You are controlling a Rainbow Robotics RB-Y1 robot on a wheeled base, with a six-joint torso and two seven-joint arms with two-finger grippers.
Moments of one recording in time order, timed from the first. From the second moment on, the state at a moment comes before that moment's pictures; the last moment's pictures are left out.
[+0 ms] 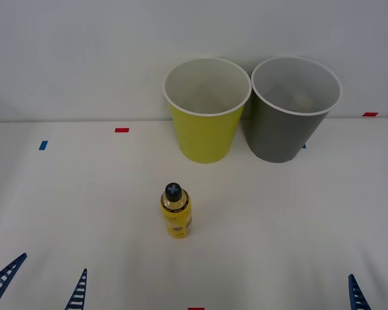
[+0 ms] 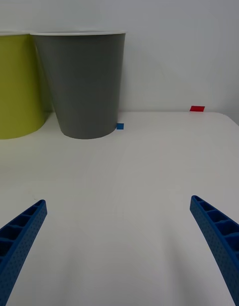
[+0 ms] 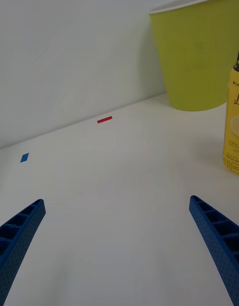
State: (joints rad) right arm 1.05 -0.38 0.08 -2.03 -0.08 -0.60 1.35; left arm 1.06 0.50 -0.21 -2.20 0.24 -0.42 -1.82
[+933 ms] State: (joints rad) right arm 1.05 -0.38 0.08 -2.03 -0.08 -0.60 1.35; left arm 1.03 0.55 -0.21 -2.16 0.25 -0.48 -1.81
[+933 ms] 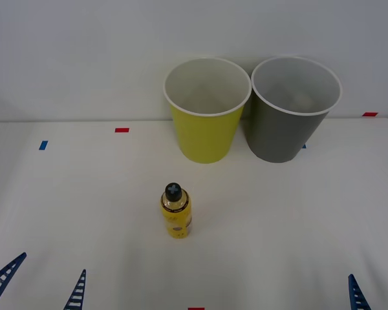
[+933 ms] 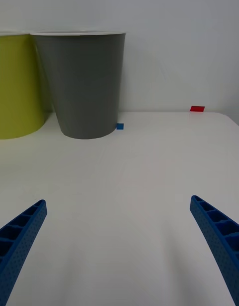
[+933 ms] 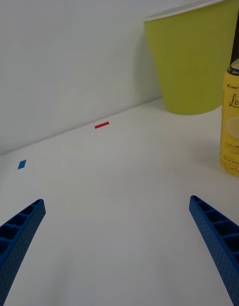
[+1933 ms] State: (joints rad) right arm 1.05 -0.38 0.08 -2.03 -0.08 -0.60 1.35; left arm 0.52 0.85 -0.55 -1.80 0.39 -0.71 -1.76
